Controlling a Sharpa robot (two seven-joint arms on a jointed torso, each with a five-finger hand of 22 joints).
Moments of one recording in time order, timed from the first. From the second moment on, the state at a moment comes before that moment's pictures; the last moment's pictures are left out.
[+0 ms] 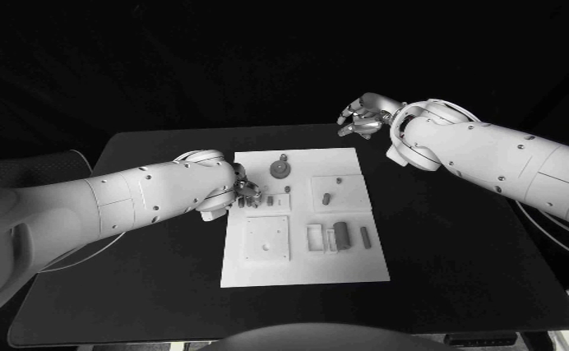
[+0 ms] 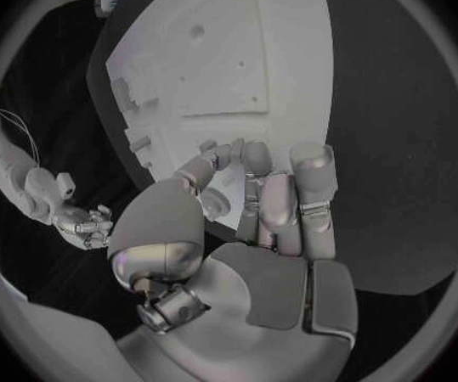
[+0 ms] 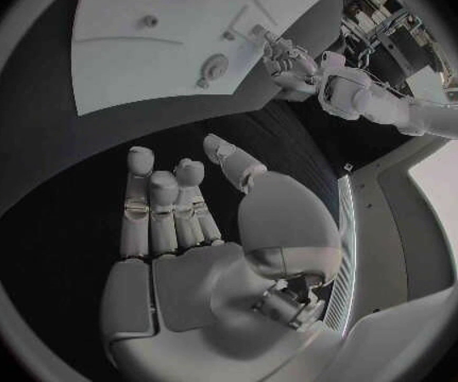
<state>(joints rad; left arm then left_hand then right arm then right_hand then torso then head) 1.21 -0.55 -0.24 1.17 -0.97 -0.02 -0.61 0.88 -0.10 0.59 -0.20 0.46 0.97 0.03 0.71 0.69 1.22 -0.05 0.93 0.53 1.34 -0.16 1.30 1.10 0.03 1.46 -0.24 0.74 1.29 1.27 -0.58 -0.06 1.08 -1.14 -0.19 -0.06 1.05 -0.05 0.51 -0.29 0.26 0.82 0.16 0.20 0.55 1.05 0.05 1.14 0.86 1.04 -0.04 1.44 0.84 0.25 1.03 0.05 0.84 1.31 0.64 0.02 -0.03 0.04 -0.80</state>
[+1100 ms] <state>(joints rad) 1.21 -0.54 -0.24 1.16 -1.02 -0.03 -0.61 0.88 -0.09 0.58 -0.20 0.45 0.96 0.03 0.72 0.68 1.22 -0.05 0.94 0.53 1.34 -0.16 1.30 1.10 0.03 1.47 -0.24 0.74 1.29 1.27 -0.58 -0.06 1.09 -1.14 -0.19 -0.06 1.05 -0.05 0.51 -0.29 0.26 0.82 0.16 0.20 0.55 1.05 0.05 1.14 0.86 1.04 -0.05 1.44 0.84 0.25 1.03 0.05 0.84 1.31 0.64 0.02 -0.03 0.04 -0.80</state>
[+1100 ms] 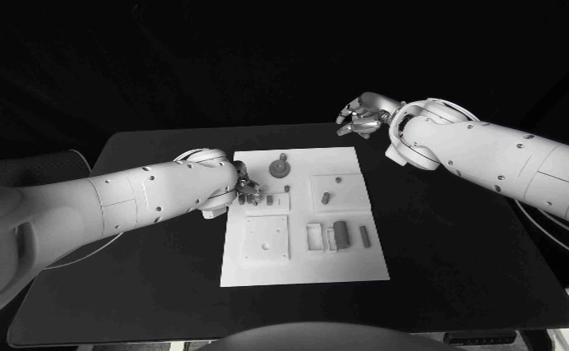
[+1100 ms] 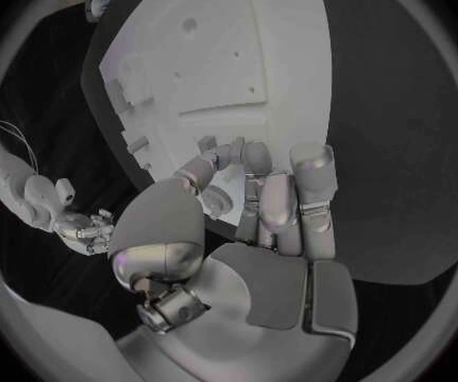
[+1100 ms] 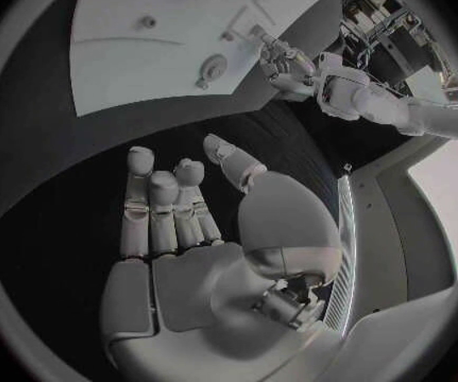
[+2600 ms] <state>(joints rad) 1.21 -0.53 -0.24 1.16 -1.05 -0.03 -0.61 0.89 -0.09 0.58 -0.20 0.46 0.96 0.03 0.72 0.68 1.22 -0.05 0.94 0.53 1.34 -0.16 1.30 1.10 0.03 1.47 -0.24 0.74 1.29 1.27 -0.58 -0.06 1.09 -1.14 -0.18 -0.06 1.05 -0.05 0.51 -0.29 0.26 0.82 0.16 0.20 0.55 1.05 0.06 1.14 0.86 1.04 -0.04 1.44 0.84 0.25 1.03 0.05 0.84 1.31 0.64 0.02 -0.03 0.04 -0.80</state>
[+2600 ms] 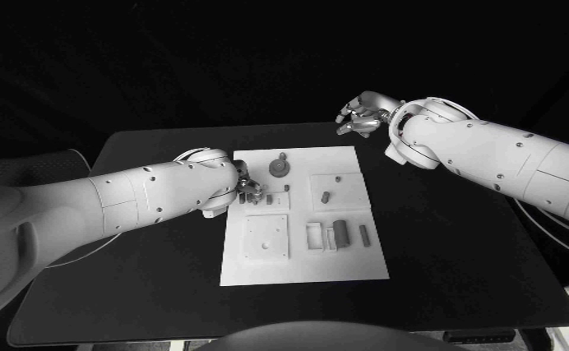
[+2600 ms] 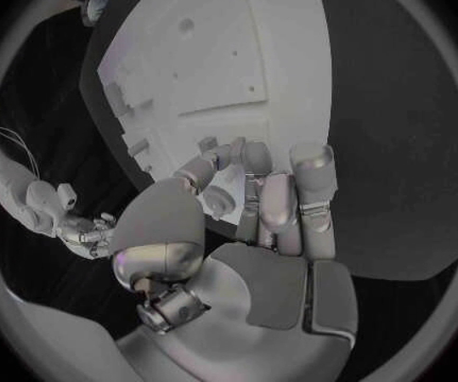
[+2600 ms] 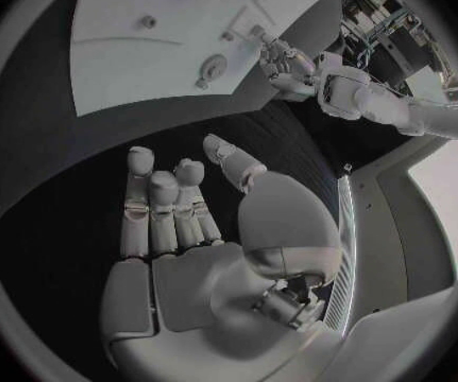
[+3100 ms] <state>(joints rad) 1.21 -0.53 -0.24 1.16 -1.05 -0.02 -0.61 0.89 -0.09 0.58 -0.20 0.46 0.96 0.03 0.72 0.68 1.22 -0.05 0.94 0.53 1.34 -0.16 1.30 1.10 0.03 1.47 -0.24 0.74 1.29 1.27 -0.58 -0.06 1.09 -1.14 -0.18 -0.06 1.05 -0.05 0.51 -0.29 0.26 0.82 0.16 0.20 0.55 1.05 0.06 1.14 0.86 1.04 -0.04 1.44 0.84 0.25 1.03 0.05 0.84 1.31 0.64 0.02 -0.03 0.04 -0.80</state>
